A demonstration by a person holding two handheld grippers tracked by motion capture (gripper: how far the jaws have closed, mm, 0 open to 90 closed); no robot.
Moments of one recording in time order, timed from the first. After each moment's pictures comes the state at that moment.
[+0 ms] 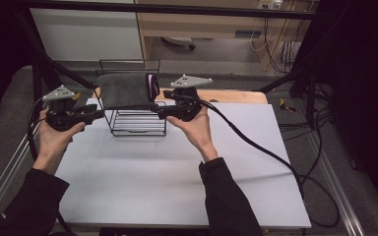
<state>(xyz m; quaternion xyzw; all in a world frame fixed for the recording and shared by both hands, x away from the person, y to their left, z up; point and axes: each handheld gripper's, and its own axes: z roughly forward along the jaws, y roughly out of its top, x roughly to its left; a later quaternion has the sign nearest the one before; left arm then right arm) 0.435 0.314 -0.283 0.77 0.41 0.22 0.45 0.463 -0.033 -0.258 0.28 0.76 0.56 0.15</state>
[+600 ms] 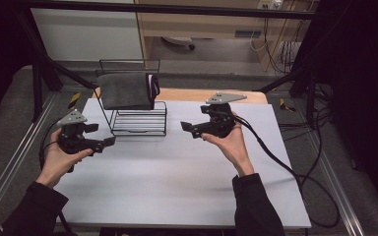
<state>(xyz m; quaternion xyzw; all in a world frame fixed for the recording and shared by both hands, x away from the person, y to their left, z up) 0.411 0.297 -0.336 0.79 0.39 0.17 0.44 0.439 -0.116 -0.290 0.33 0.78 0.51 0.14</state>
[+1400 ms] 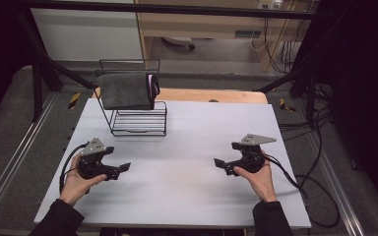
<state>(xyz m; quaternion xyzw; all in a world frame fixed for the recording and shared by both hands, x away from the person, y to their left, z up) 0.382 0.270 -0.411 0.81 0.36 0.16 0.44 0.395 -0.211 -0.399 0.37 0.78 0.48 0.12</state>
